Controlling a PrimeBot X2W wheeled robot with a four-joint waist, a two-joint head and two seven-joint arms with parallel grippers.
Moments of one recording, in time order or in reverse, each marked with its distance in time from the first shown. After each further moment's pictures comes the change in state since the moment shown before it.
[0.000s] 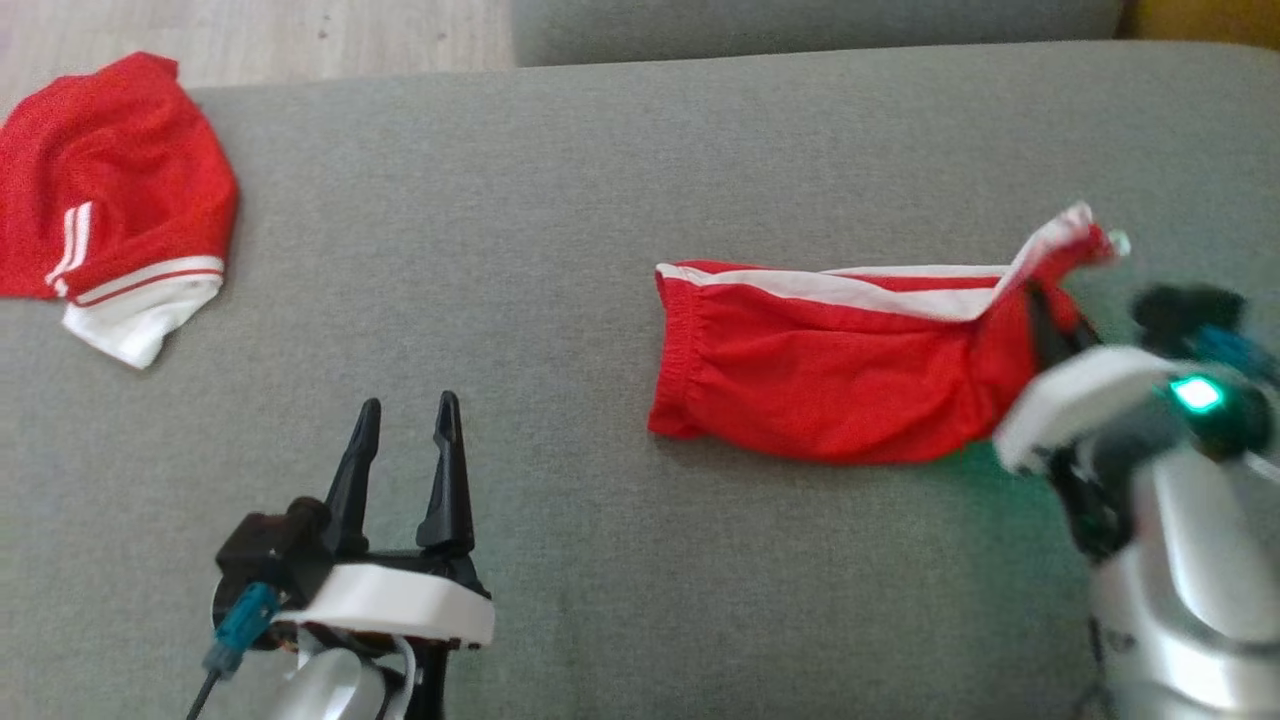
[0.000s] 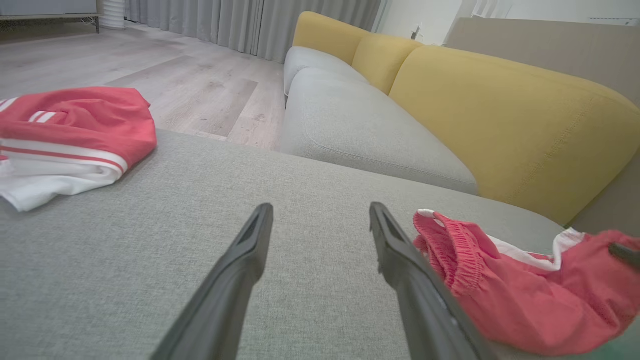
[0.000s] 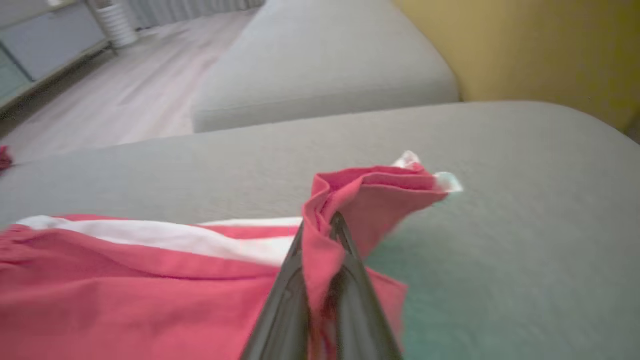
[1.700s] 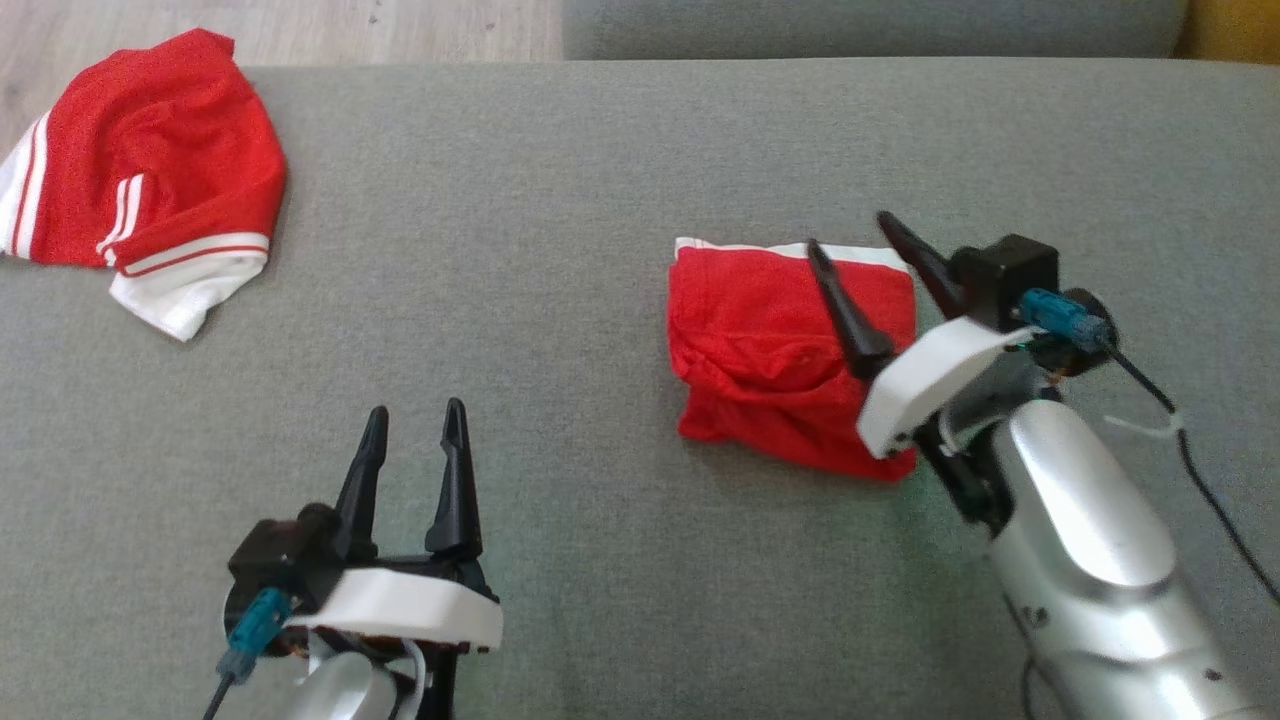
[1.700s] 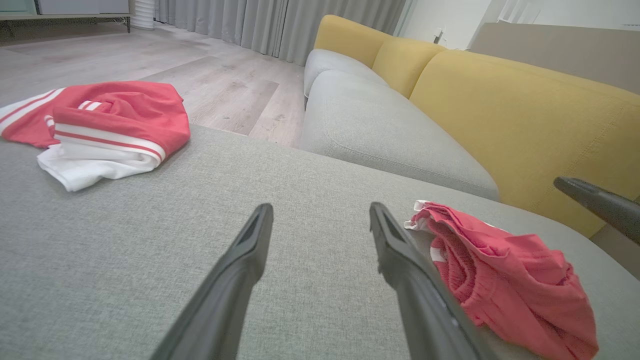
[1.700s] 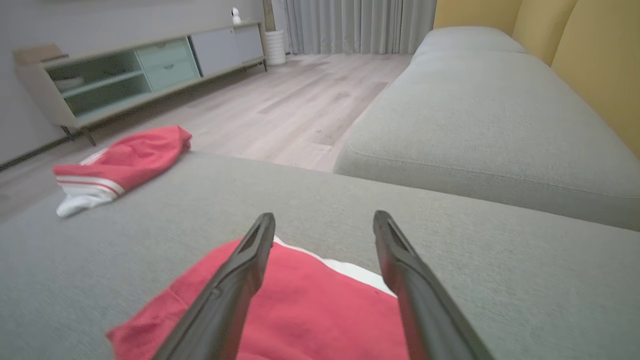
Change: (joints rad) left arm 0.000 -0.024 -0.006 0.032 -0.002 -0.001 -0.019; right arm -0.142 -0.017 0.395 0.044 0.066 0.000 -0.140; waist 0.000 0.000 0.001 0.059
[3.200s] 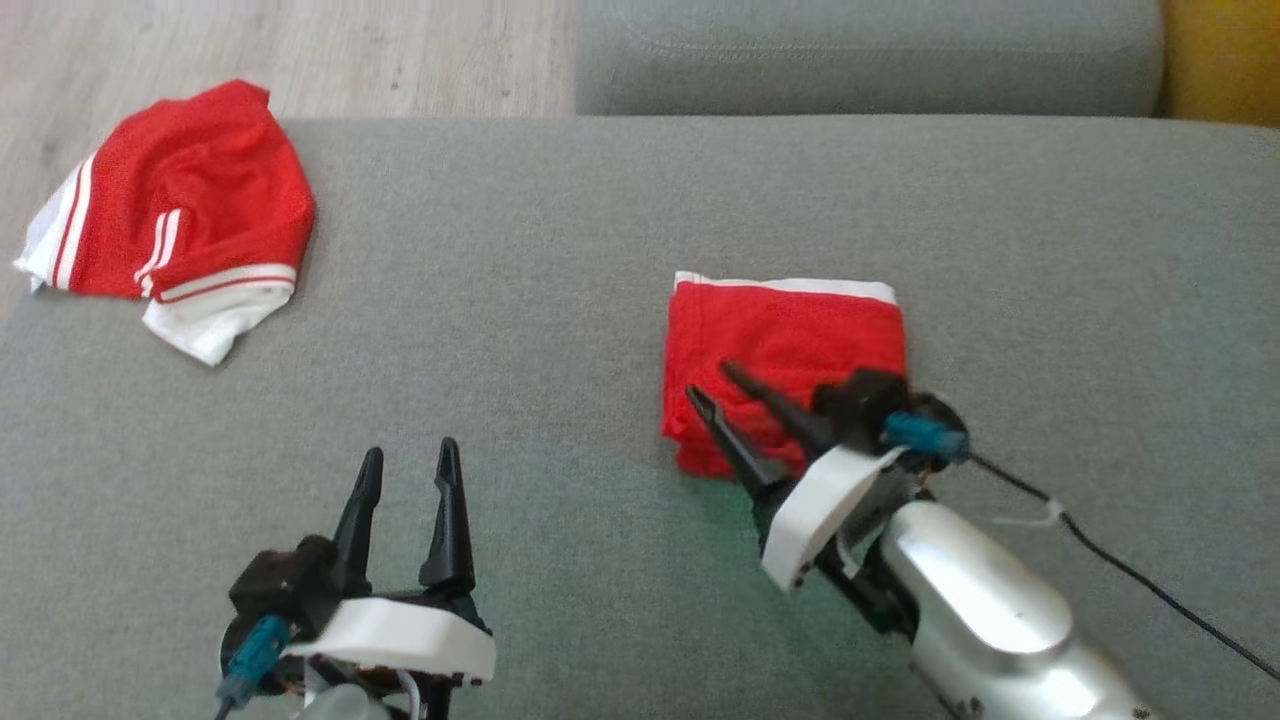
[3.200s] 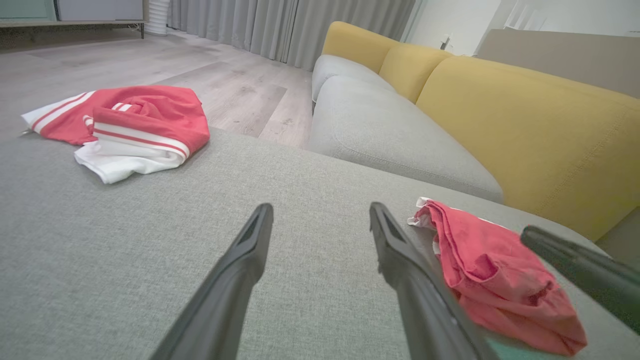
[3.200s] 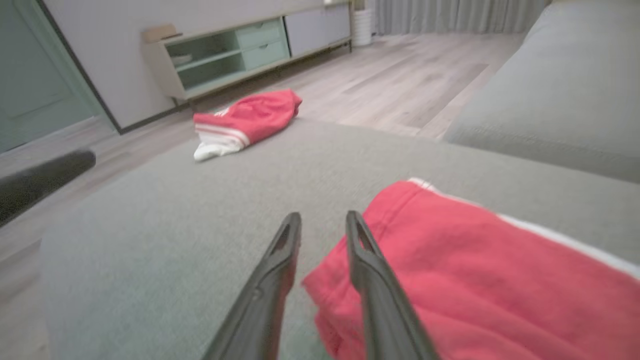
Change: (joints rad) left arm 0.046 0.010 -0.005 0.020 -0.020 0.010 0.000; right arm 0.022 -0.026 0.401 0.110 0.218 0.000 -0.150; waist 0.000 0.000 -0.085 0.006
